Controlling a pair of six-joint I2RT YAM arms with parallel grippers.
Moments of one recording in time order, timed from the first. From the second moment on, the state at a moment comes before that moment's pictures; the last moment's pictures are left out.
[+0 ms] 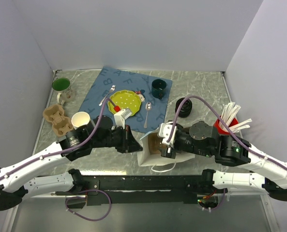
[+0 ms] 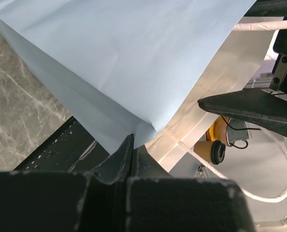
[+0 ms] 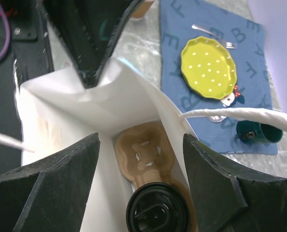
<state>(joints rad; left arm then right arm) -1.03 0.93 0.97 -0.49 0.24 -0.86 1.22 0.82 1.15 -0.74 0.08 -0.37</state>
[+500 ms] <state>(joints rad) -1.02 0.97 1.04 -0.57 0.25 -0.86 1.22 0.79 1.08 -0.73 0.05 -0.33</state>
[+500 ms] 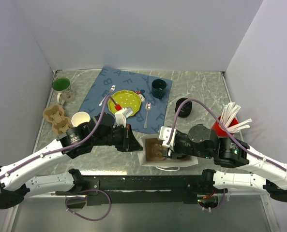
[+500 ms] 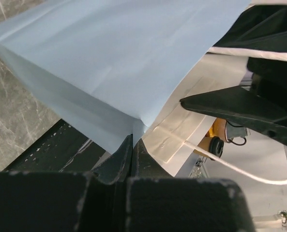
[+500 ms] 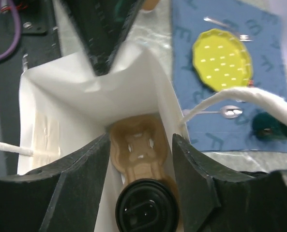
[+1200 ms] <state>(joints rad) -0.99 0.99 1.05 -0.62 0.26 -0.91 1.22 0.82 0.98 -0.72 -0.03 -0.25</state>
